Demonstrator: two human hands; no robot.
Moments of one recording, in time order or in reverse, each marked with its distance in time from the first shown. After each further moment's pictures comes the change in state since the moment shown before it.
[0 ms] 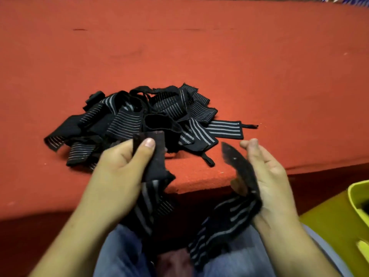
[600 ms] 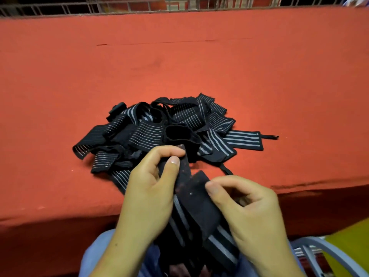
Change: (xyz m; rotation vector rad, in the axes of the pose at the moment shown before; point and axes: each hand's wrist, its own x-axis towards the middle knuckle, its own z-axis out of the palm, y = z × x) left_hand -0.004 -0.014 0.014 -0.064 0.109 0.085; right_hand -0.029 0.024 0.026 -0.458 -0.259 -0.246
